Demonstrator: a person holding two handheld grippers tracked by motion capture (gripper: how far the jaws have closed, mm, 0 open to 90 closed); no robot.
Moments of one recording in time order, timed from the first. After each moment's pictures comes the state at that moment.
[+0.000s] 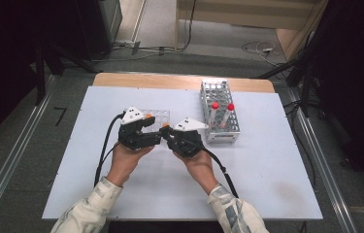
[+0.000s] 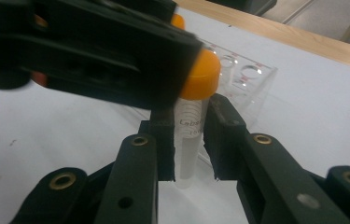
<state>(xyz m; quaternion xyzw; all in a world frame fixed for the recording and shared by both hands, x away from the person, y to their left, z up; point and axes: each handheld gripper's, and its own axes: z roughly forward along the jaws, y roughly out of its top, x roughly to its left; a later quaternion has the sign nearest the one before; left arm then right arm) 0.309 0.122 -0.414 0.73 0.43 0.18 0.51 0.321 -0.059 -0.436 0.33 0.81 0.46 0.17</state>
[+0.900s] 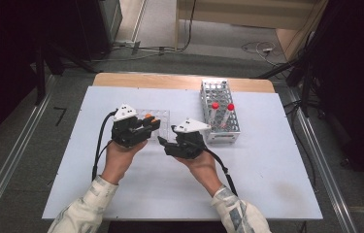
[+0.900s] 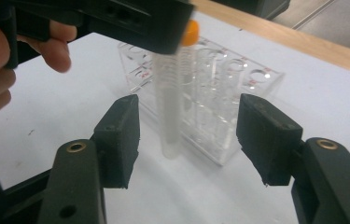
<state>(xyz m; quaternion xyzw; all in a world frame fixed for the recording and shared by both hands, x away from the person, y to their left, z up) 0.309 0.140 -0.405 0.72 0.44 0.19 0.51 0.315 -0.069 -0.428 0.31 0.81 0.46 0.17</state>
